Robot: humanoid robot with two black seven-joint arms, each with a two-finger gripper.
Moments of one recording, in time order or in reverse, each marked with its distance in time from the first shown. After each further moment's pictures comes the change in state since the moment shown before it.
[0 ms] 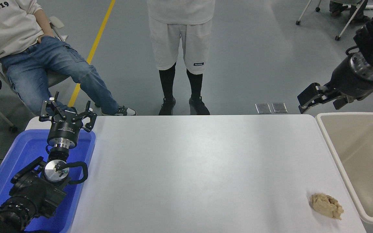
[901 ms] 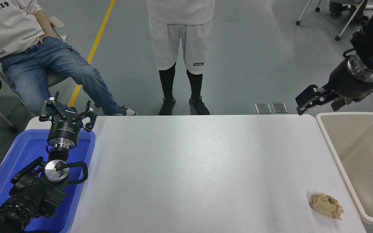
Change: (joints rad) left arm 0.000 0.000 0.000 0.000 0.000 -0.001 0.001; right arm 0.005 -0.003 0.009 -0.001 0.000 0.000 0.000
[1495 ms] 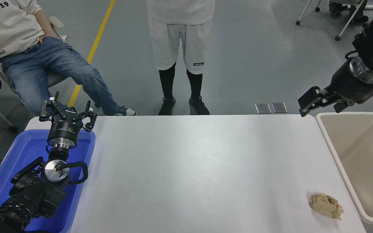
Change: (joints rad) left arm 0.000 0.000 0.000 0.000 0.000 0.000 0.000; right arm -0.009 0.000 -0.034 -0.005 0.010 0.000 0.000
